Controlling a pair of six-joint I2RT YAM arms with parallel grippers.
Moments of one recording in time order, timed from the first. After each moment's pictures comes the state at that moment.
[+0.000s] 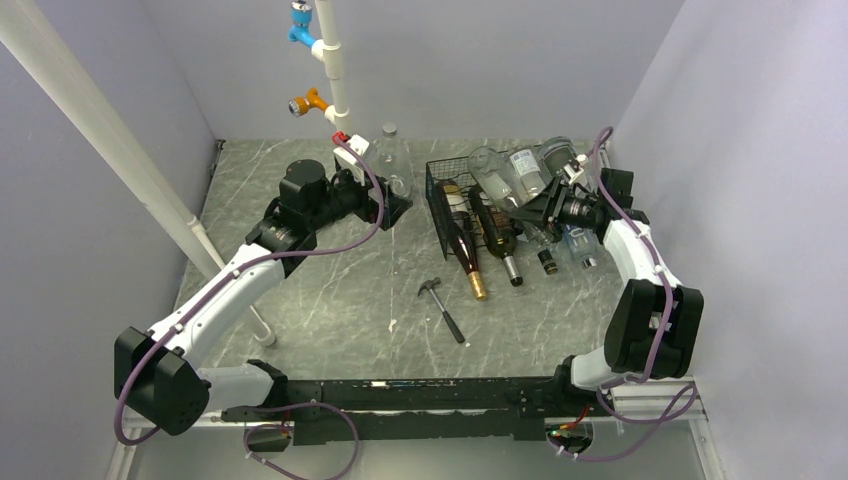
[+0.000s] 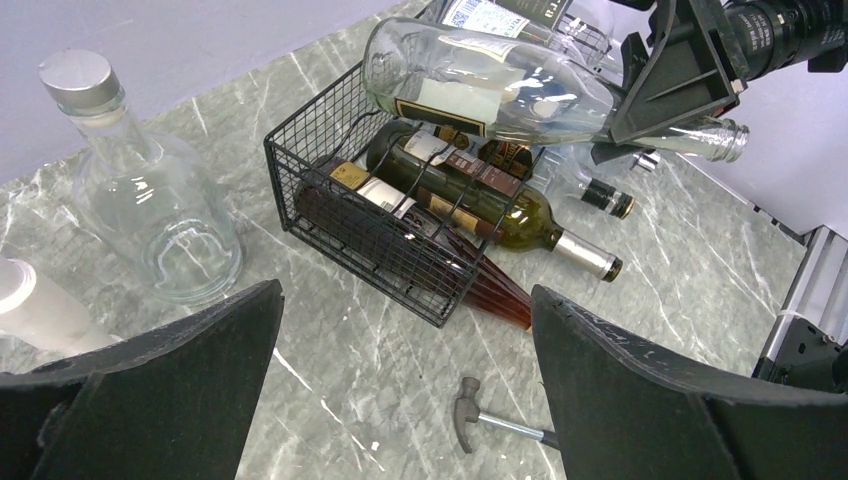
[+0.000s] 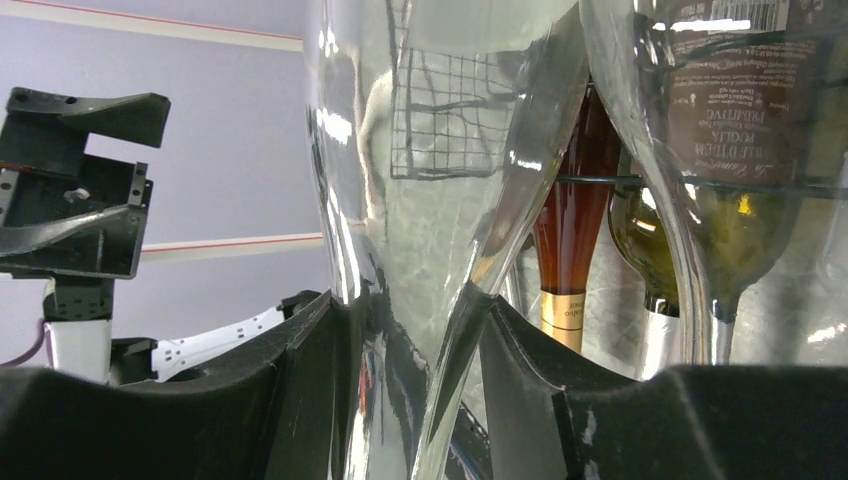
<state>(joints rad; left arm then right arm) -0.50 1.23 1.06 0.02 0.34 -0.13 -0.19 1.45 1.02 -0.36 -1.07 0.48</state>
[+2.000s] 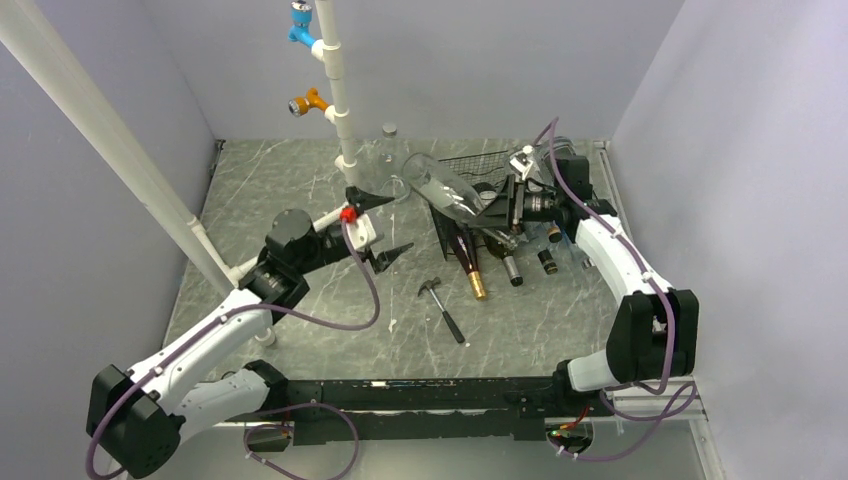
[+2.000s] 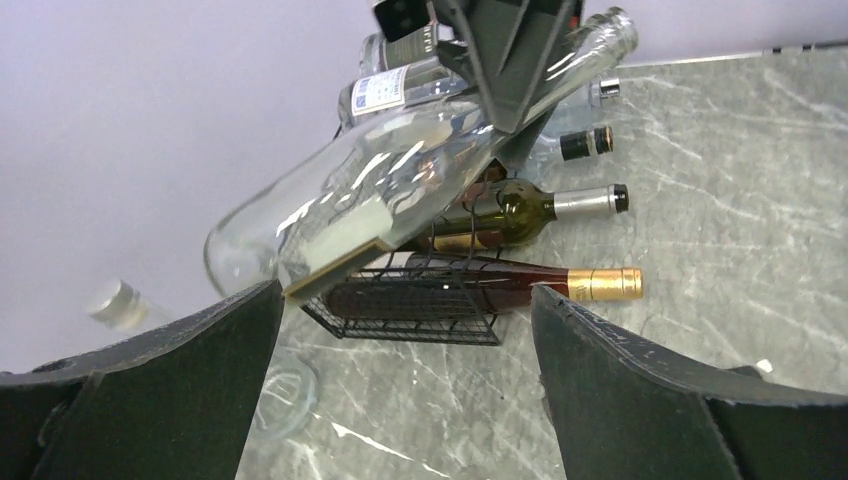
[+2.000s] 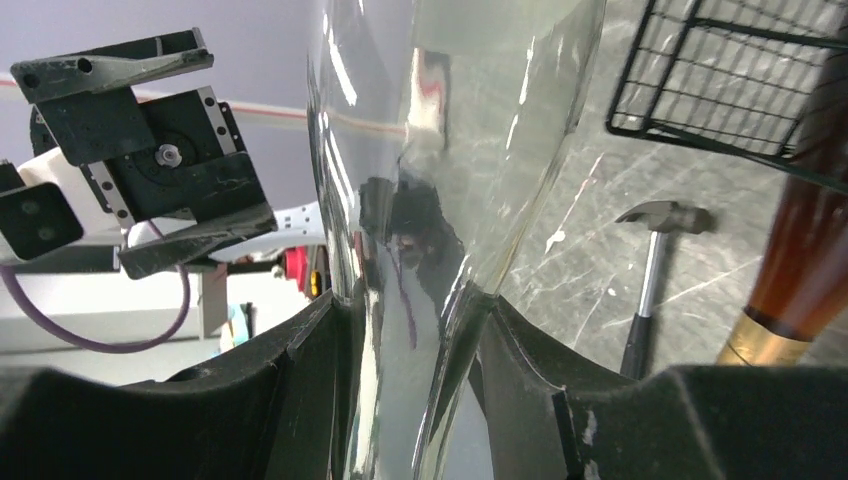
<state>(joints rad) -0.58 1.01 0.77 0.28 0.52 0.33 0.08 1.42 1.08 -0.35 -1.16 0.56</state>
